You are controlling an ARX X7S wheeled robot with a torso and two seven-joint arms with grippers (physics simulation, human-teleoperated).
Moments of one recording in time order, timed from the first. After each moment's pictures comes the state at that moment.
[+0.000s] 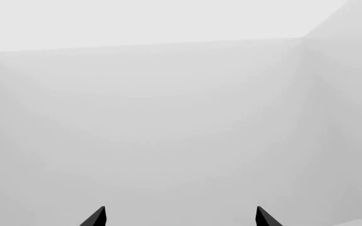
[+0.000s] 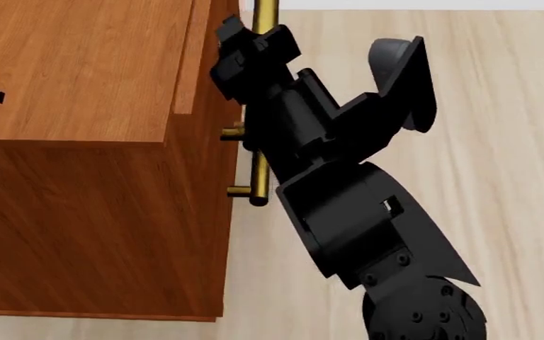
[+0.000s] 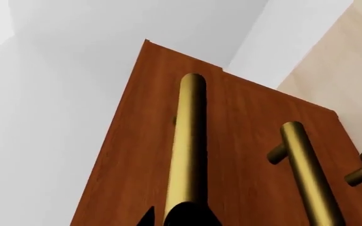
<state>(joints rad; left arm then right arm) -0.86 -0.51 0.17 0.78 -0.59 -0.63 -0.33 1.02 0.34 -0.67 -0.01 1.91 -0.07 0.55</state>
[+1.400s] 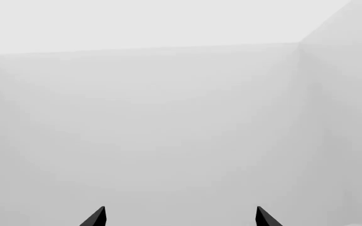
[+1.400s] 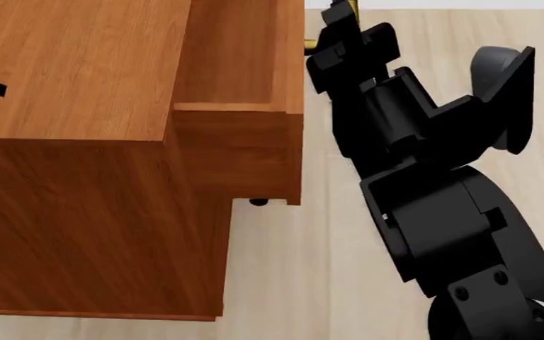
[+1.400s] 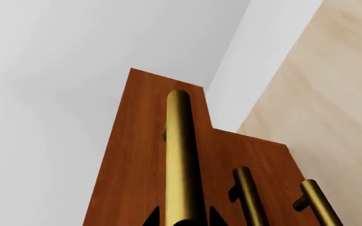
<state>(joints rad) -0.89 -0.51 0.19 0.78 -0.61 -0.63 -0.35 0.97 0.48 -0.57 -0.13 1.97 -0.14 0.68</state>
